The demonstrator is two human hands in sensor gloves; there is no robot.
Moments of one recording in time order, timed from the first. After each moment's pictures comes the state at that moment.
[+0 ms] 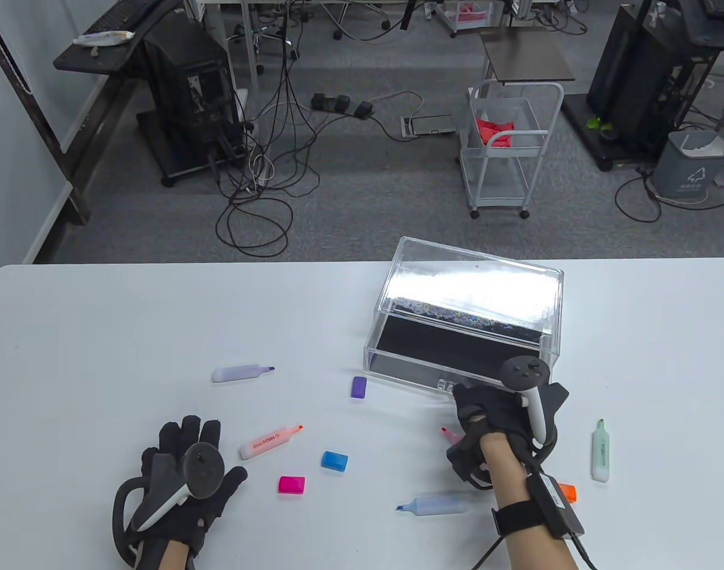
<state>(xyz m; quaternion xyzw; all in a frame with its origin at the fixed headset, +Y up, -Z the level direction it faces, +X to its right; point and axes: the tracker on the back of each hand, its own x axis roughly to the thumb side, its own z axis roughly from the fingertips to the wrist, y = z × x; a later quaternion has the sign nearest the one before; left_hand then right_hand) -0.272 -0.734 -0.264 -0.17 0.01 0.02 0.98 0.202 -0.727 -0.362 -0.24 0.11 0.91 0.31</state>
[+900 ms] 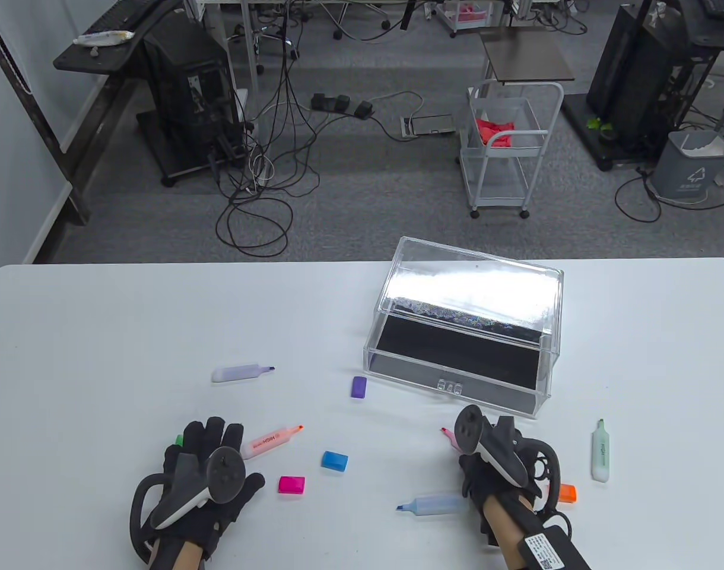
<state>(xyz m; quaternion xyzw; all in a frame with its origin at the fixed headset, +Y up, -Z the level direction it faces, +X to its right) -0.250 -0.739 -0.265 -0.17 -0.04 0.00 0.98 0.168 -0.758 -0.317 -0.11 0.10 0.99 -0.02</state>
